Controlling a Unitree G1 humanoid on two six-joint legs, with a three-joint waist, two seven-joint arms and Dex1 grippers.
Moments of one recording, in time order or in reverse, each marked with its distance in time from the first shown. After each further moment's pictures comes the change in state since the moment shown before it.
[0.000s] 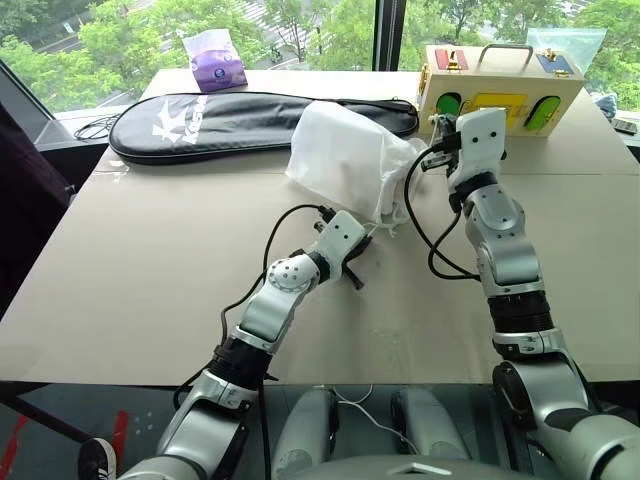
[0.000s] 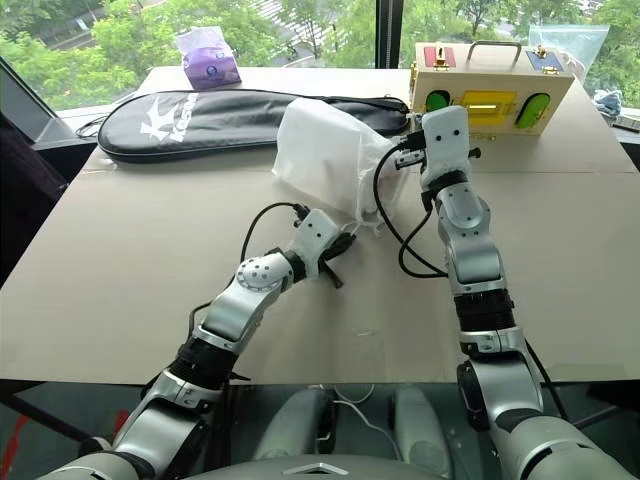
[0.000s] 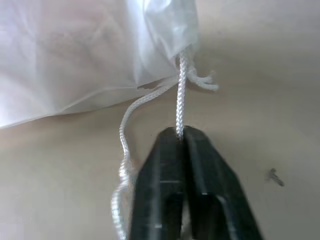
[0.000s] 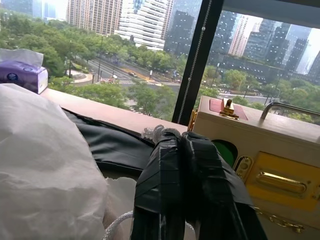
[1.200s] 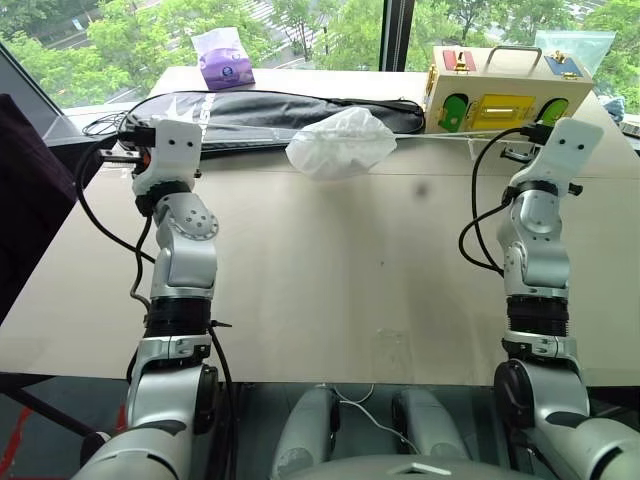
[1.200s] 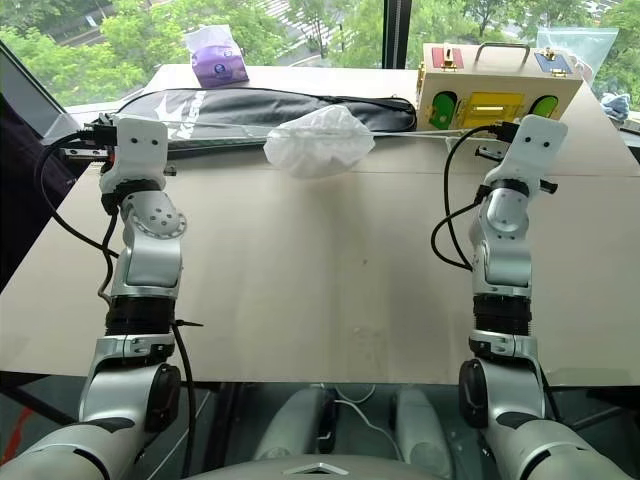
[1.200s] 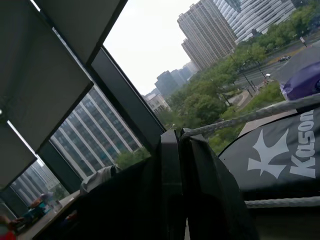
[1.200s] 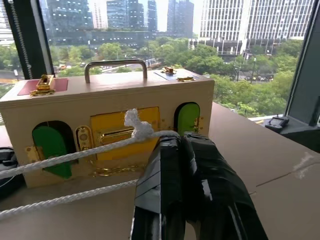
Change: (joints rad) left arm -0.198 0.172 0.452 0.197 0.436 -0.022 0.894; right arm 0.023 0.026 -0.269 -0.002 0.051 0.069 -0.498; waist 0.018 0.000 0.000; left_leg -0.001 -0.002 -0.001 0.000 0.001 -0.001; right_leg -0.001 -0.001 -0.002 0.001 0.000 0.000
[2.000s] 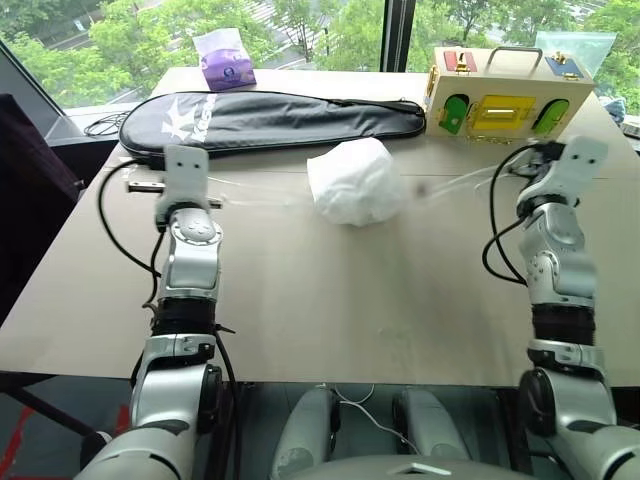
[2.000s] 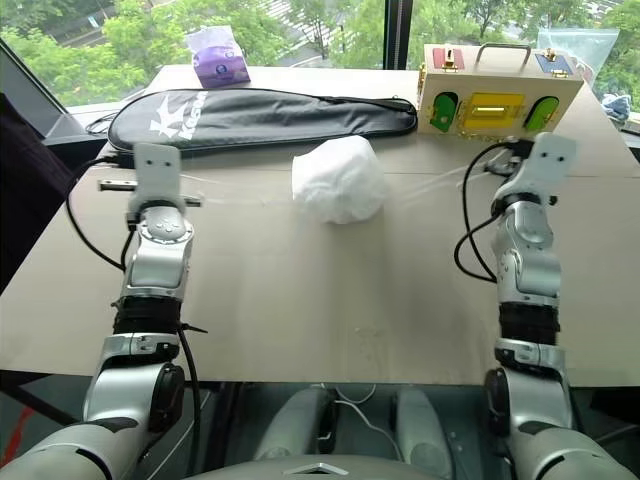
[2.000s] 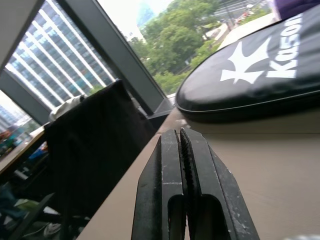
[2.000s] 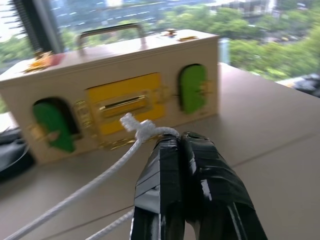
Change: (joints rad) left arm 0.022 -0.044 -0.040 0.079 -0.278 0.059 -0.315; right arm 0.128 -0.200 0.116 -0.025 0.264 0.090 0.445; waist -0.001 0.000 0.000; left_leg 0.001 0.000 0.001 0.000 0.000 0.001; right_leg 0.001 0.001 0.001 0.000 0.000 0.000
